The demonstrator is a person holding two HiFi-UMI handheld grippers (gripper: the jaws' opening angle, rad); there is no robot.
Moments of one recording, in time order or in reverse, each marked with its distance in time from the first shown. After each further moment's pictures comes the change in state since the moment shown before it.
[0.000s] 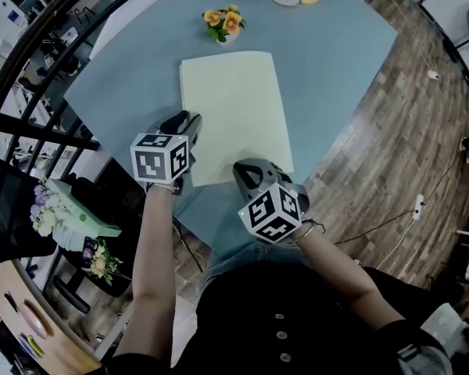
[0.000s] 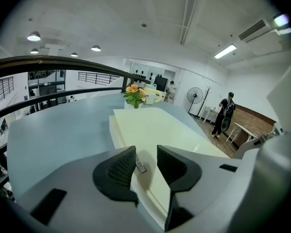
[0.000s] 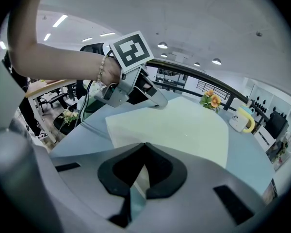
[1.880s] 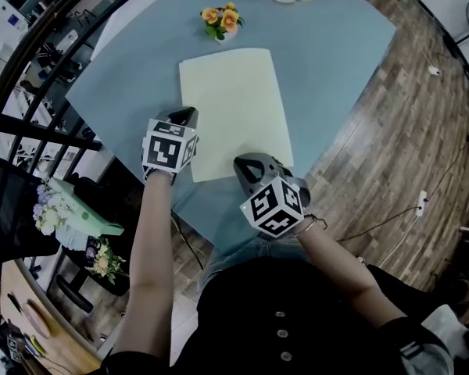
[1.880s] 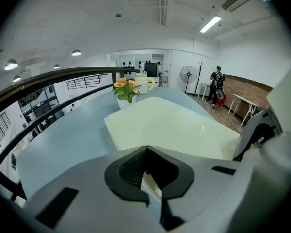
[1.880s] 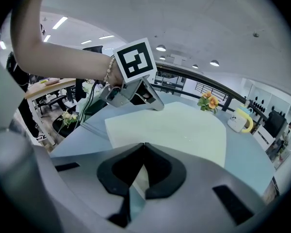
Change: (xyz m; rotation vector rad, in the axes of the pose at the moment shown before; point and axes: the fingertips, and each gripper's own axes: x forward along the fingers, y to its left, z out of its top) left arm 0.015 -0.002 -0.006 0.242 0.137 0.038; right arm -0.004 -0.004 0.002 0.010 -0.033 -0.011
